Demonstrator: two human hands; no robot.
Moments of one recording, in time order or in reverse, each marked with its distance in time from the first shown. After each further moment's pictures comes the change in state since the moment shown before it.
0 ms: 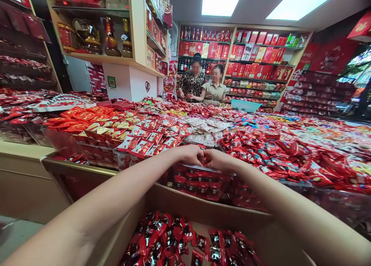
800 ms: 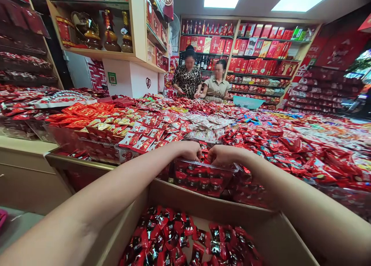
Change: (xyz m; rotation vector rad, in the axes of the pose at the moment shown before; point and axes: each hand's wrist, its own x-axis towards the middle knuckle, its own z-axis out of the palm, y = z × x) left_hand -0.001 -0.001 -0.006 0.136 -0.077 -0.066; right_hand -0.005 -0.007 -0.021 -0.085 -0.267 0.144
